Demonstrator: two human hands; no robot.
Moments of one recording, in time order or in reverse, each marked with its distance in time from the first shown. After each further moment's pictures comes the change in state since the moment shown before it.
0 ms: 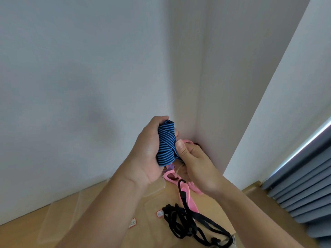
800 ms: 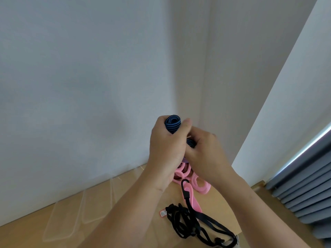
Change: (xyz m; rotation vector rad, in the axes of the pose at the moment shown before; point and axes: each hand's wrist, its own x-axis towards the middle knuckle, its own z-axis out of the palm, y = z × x) left_hand 0.005 -0.022 0.016 0.448 0.260 0.407; right_hand 0.013 -0.012 -0.007 -0.675 0.357 -0.172
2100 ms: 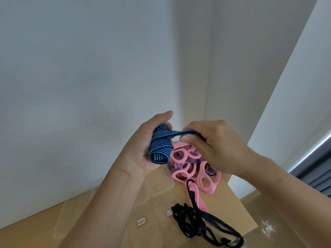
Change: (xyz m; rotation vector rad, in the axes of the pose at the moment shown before) left_hand 0.016 0.023 -0.056 -0.472 -0.354 -0.476; right_hand 0.011 -0.016 -0.037 -0.226 -0.161 -0.421
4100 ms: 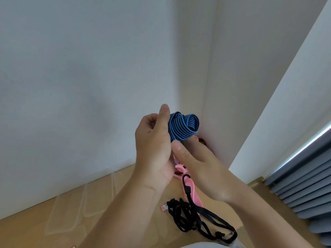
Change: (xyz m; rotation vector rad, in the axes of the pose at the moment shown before) left_hand -0.006 -0.032 0.035 -0.023 0.387 0.372; right_hand -0.029 -0.027 0.039 0.471 -0.151 0.469
